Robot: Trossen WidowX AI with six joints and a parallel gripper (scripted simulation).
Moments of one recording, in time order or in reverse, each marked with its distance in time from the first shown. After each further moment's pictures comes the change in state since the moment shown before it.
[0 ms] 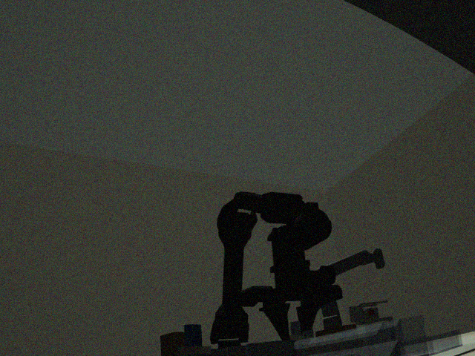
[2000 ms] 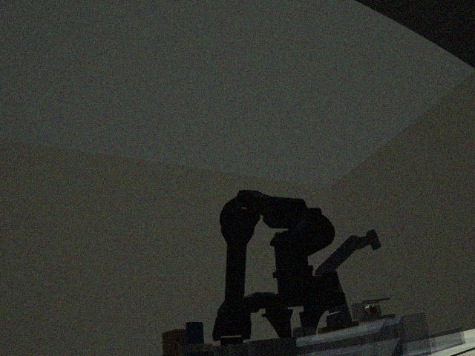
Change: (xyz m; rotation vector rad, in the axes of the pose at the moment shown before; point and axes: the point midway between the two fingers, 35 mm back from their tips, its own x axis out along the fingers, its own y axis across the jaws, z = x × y) arm 0.016 0.000 -0.001 0.001 -0.005 0.000
